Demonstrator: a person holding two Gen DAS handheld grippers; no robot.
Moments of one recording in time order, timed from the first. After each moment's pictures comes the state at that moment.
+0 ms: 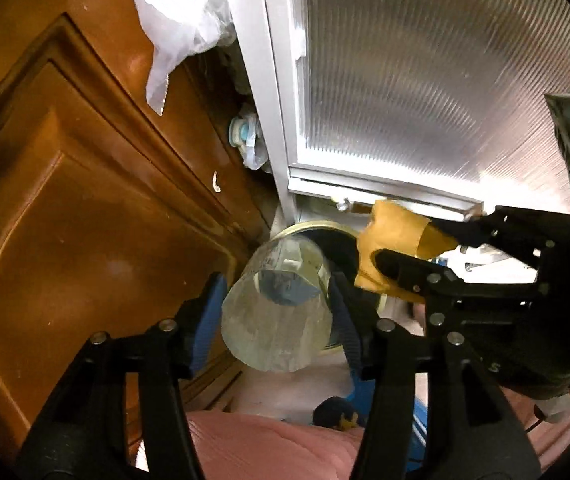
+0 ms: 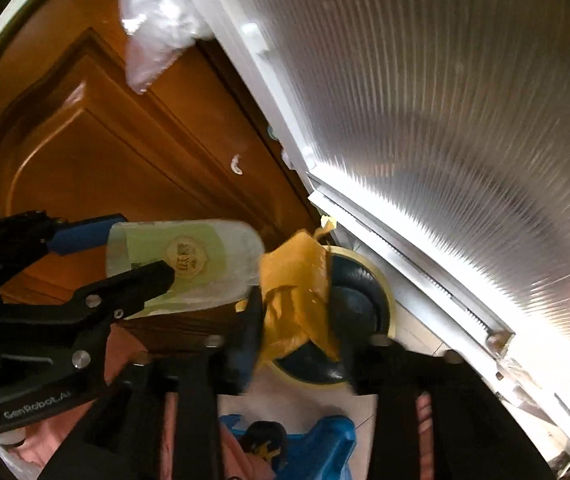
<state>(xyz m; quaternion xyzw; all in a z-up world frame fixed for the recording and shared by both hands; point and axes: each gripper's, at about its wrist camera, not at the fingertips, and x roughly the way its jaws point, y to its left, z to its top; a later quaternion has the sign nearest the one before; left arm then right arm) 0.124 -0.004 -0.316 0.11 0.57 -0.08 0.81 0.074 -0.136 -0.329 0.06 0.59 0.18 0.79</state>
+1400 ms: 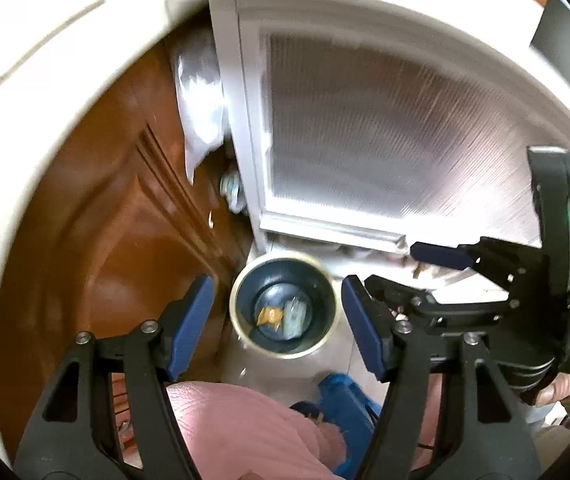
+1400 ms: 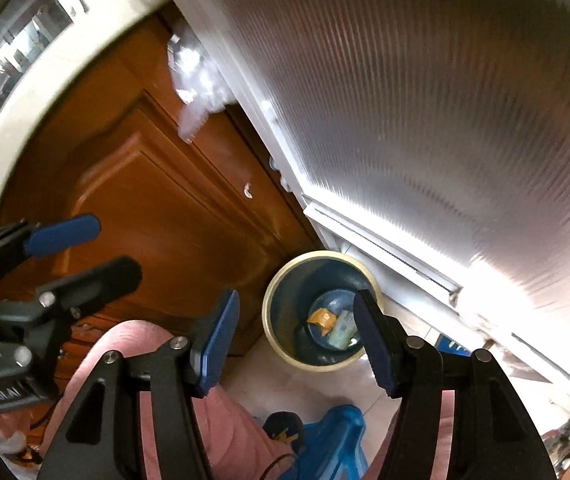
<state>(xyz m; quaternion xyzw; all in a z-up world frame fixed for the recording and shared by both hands) 0.072 -0.002 -0.201 0.06 0.50 -0.12 0.86 0.028 -0.150 -0.233 0.08 0.56 0.13 0.82</state>
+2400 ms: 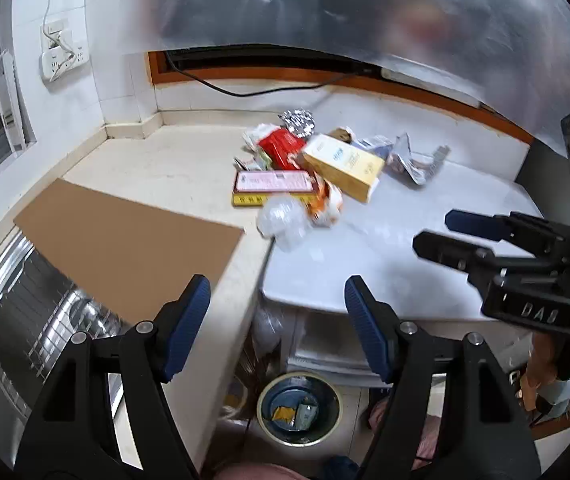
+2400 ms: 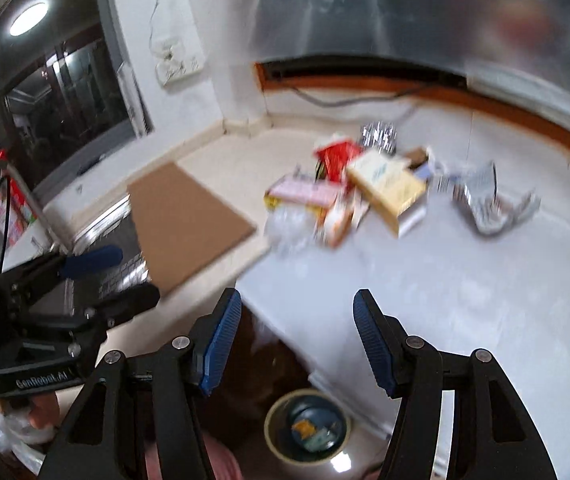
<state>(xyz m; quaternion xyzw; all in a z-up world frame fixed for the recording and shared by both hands) 0.137 0.043 0.032 0.03 0.35 -0.11 0.93 0.108 -0.146 0.071 0.02 0.38 0.17 0.91</state>
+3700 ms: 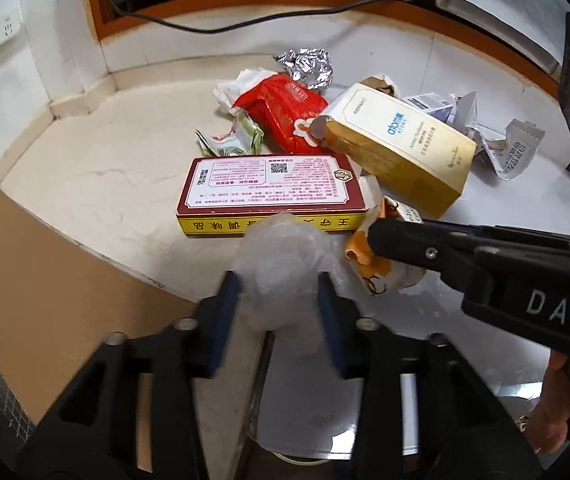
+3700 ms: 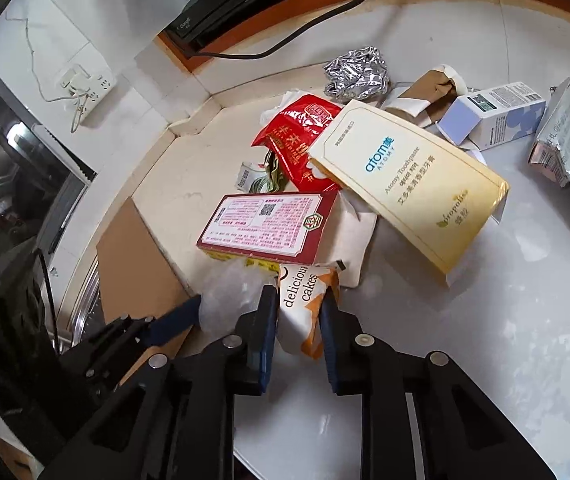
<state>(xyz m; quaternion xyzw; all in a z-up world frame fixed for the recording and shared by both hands) 0.328 -0.006 -0.074 0.06 0.43 -0.12 0.89 0.323 -0.139 -0.046 0.17 0.48 0.15 0.85</state>
